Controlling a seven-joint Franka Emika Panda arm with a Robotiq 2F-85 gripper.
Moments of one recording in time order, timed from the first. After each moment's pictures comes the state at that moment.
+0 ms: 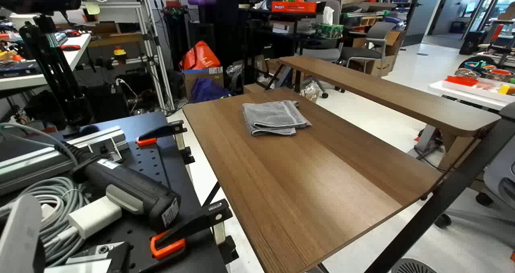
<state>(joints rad) -0.27 -0.72 -0.27 -2.65 -0.29 2.20 -0.21</state>
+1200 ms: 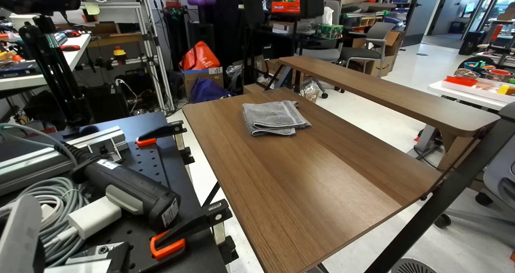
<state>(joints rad) -0.07 -0.30 -0.13 -2.58 -0.21 2.43 -0.15</state>
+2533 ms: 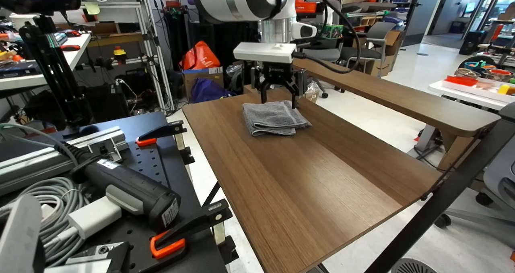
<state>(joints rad) 0.15 0.66 0.07 -1.94 -0.25 2.66 -0.15</state>
